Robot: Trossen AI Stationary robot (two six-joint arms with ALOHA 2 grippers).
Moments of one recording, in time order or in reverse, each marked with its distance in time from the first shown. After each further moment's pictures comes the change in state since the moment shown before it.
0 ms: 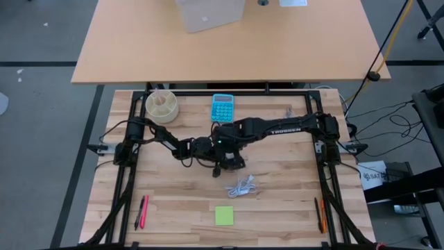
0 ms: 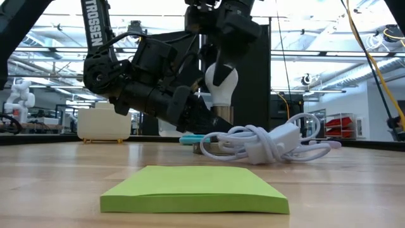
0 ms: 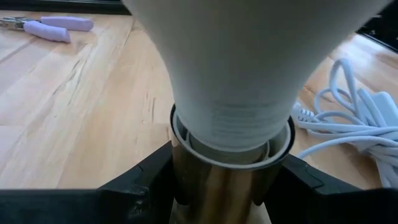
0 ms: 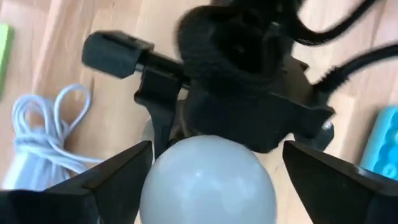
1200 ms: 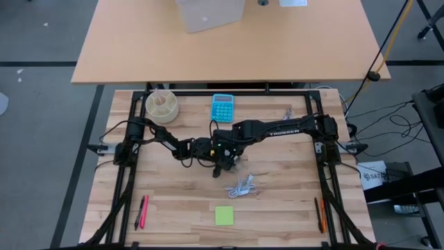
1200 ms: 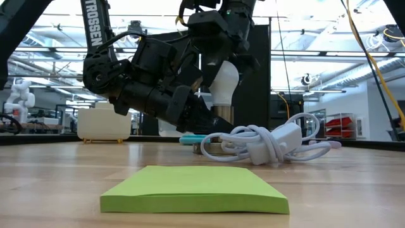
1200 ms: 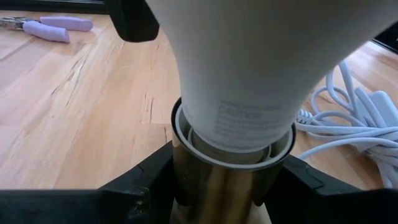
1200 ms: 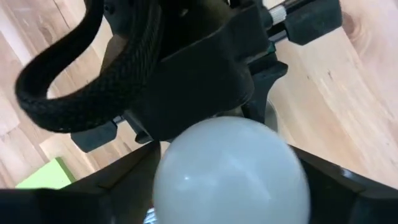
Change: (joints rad) left arm -0.002 0.000 0.000 0.001 -0.010 -0.004; right arm 0.018 0.018 0.002 -0.053 -0.014 0.880
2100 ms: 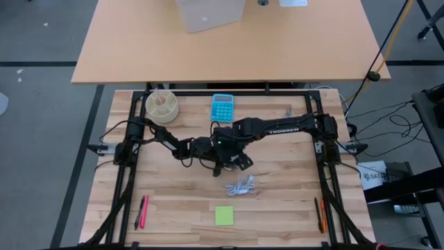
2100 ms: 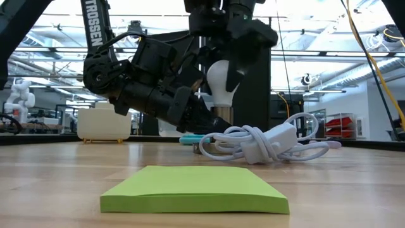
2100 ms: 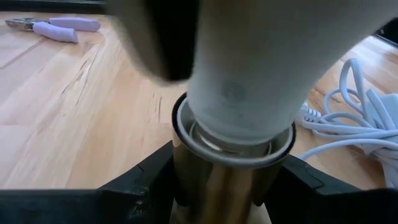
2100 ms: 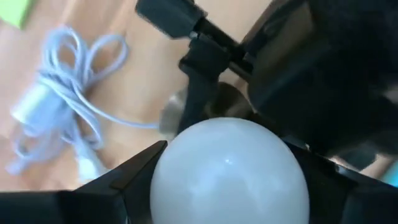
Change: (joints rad) left arm 0.001 0.000 -0.001 -0.002 -0.008 0.006; right arm -0.027 0.000 -0.002 -0.013 -0.041 -1.134
